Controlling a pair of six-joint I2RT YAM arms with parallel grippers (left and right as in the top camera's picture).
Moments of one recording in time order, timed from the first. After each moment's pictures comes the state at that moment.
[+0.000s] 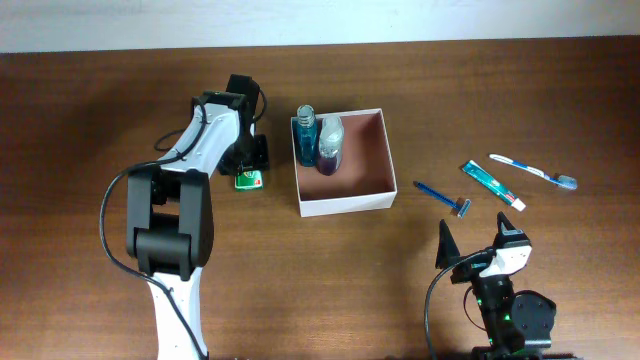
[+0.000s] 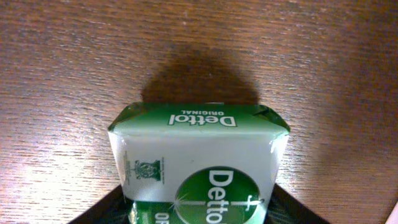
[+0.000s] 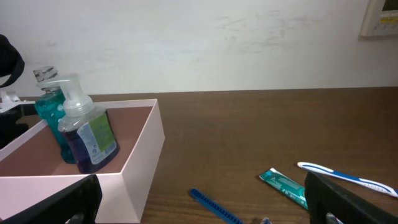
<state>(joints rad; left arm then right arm) -0.19 2.27 1.76 -1.01 -0.01 -0.28 -0.04 0.01 0.01 -0.06 -0.15 0.07</state>
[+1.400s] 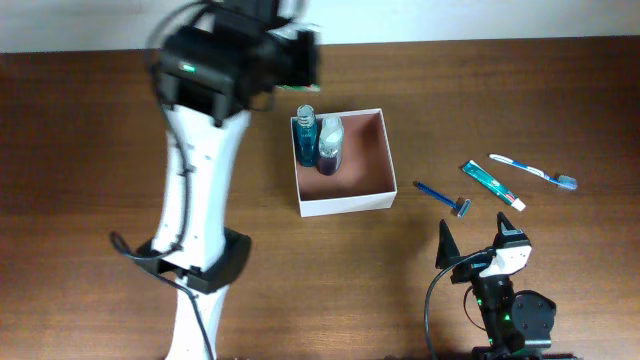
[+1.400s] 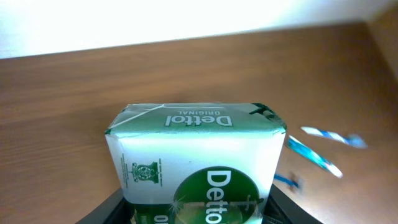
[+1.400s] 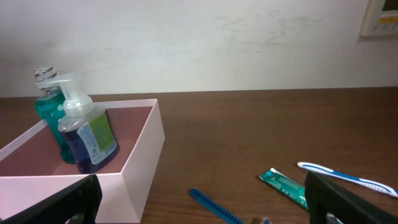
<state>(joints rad) -0.49 2.28 3.12 -1.63 0.05 -0.28 -0.04 0.01 0.01 -0.06 -0.15 0.07</state>
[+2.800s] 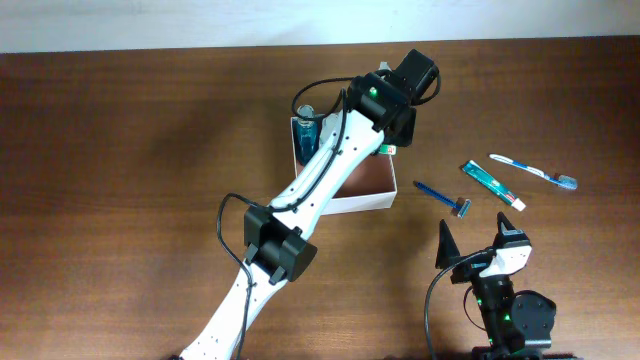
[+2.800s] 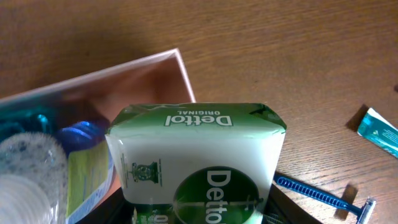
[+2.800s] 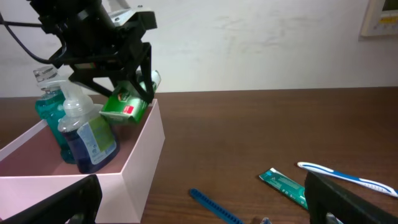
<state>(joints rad) -0.72 2.66 2.91 -1.41 -0.13 -0.50 -0.04 0.01 0.01 -0.06 -0.15 0.07</state>
